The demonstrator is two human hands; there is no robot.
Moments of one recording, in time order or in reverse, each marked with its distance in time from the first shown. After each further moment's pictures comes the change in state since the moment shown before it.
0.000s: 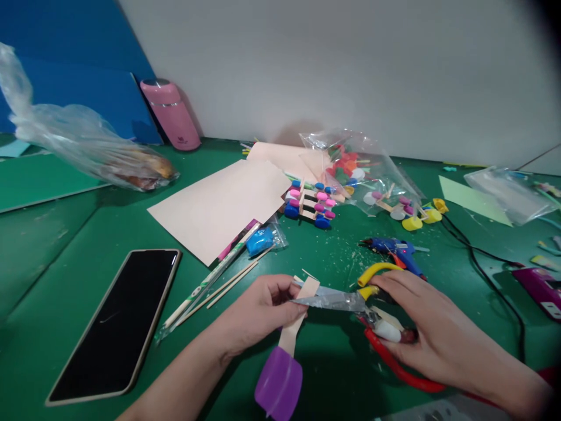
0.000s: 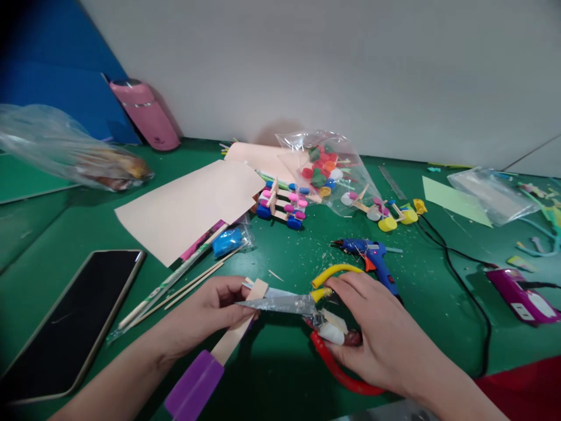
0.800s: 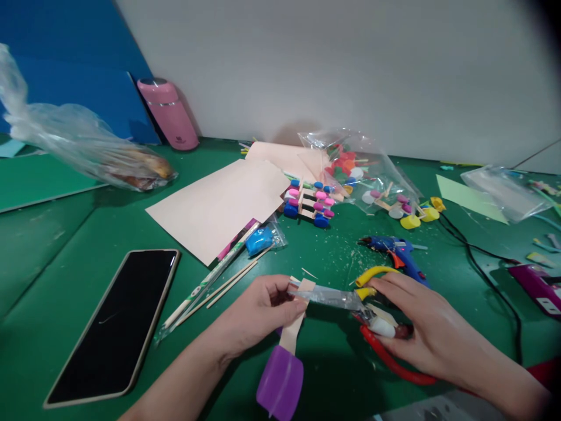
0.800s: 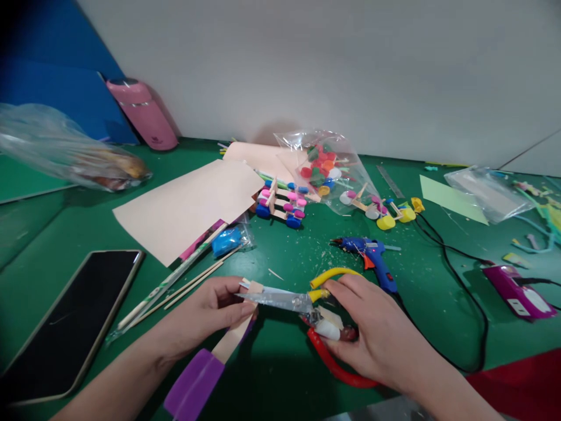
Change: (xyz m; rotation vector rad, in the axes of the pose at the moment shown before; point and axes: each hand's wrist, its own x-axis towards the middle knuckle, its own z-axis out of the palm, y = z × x) left_hand -0.004 -0.001 0.001 -0.030 0.015 0.002; right_hand 0.002 -0.005 0.003 0.078 -0.039 0.029
